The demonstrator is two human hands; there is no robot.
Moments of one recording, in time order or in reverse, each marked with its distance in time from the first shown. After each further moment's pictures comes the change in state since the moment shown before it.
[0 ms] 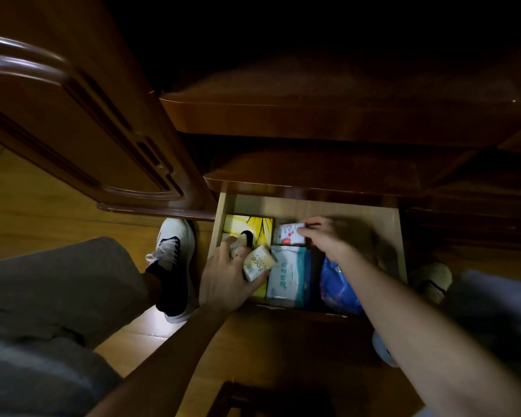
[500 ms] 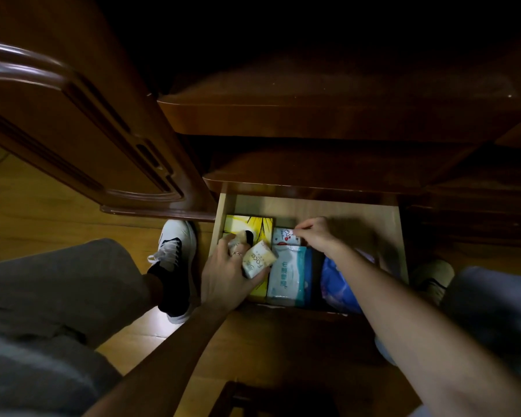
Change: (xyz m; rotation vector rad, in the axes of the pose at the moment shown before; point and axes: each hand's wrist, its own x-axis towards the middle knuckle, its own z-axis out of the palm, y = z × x) left_hand 0.004 0.008 -0.010 -0.031 -0.018 -0.037; right_hand 0.002 -0.002 0.005 -0.315 -0.073 -0.094
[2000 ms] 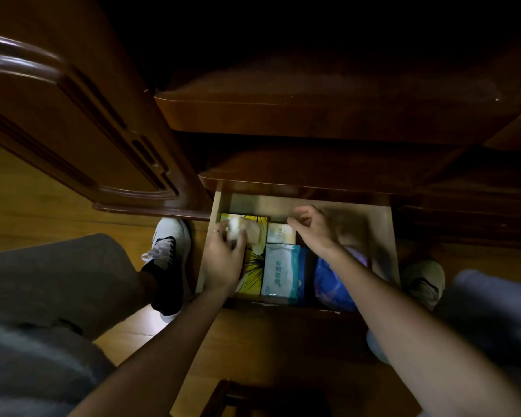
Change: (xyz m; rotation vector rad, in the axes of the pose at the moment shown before) left_hand 0.027 0.030 -0.026 -0.621 0.000 -0.522; right_hand -0.012 0.008 -0.004 -0.045 0.128 -0.221
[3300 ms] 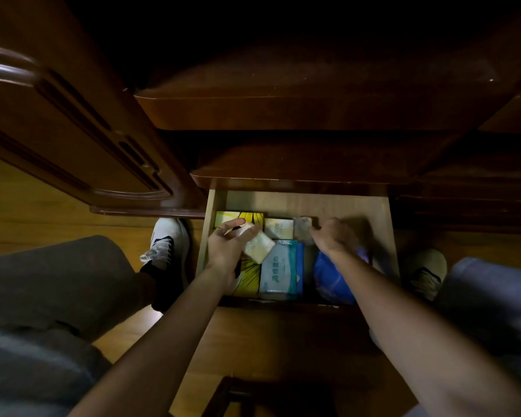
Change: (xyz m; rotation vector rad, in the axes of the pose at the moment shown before) left_hand 0.011 0.019 0.011 -0.741 -0.216 -0.478; right_hand -0.004 0.029 -0.014 -0.455 0.164 0.337
